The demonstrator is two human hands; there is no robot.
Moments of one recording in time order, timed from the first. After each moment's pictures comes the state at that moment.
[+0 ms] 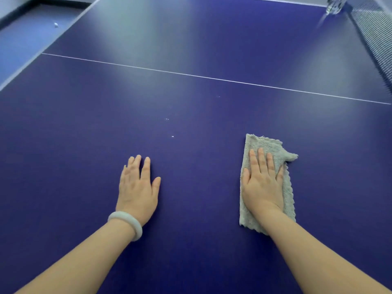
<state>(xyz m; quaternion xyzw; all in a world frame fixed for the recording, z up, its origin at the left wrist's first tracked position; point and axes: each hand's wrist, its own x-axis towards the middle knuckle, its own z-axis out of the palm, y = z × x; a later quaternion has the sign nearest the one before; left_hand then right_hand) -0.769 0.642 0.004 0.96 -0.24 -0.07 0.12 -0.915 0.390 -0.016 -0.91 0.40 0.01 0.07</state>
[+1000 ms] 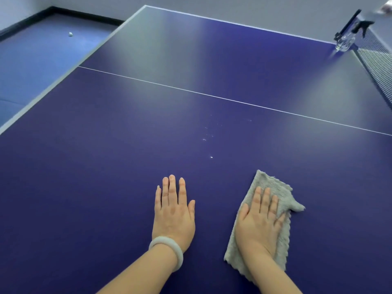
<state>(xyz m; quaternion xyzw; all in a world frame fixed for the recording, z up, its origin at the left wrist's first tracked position) -0.758 0.670 -0.003 0.96 -0.27 -0.09 0.03 -0.865 0.527 -0.005 -0.85 0.51 0.04 0.07</state>
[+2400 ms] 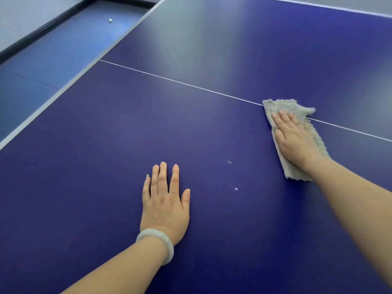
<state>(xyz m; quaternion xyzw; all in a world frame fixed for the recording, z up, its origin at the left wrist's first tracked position) -0.650 0.645 -0.012 0.99 -0.16 -0.05 0.02 -0.628 0.283 0.004 -0.97 0.22 0.04 0.09</state>
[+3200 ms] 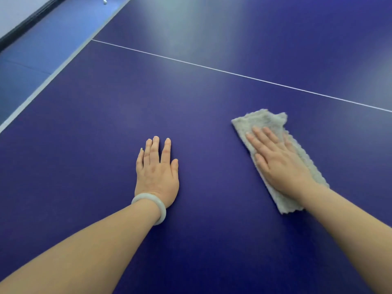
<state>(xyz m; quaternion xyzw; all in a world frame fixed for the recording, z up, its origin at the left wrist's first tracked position) -0.651 0.644 -0.012 0.99 -0.15 -0.03 0.02 -0.744 0.355 -0.006 -0.99 0.05 0.04 0.07</state>
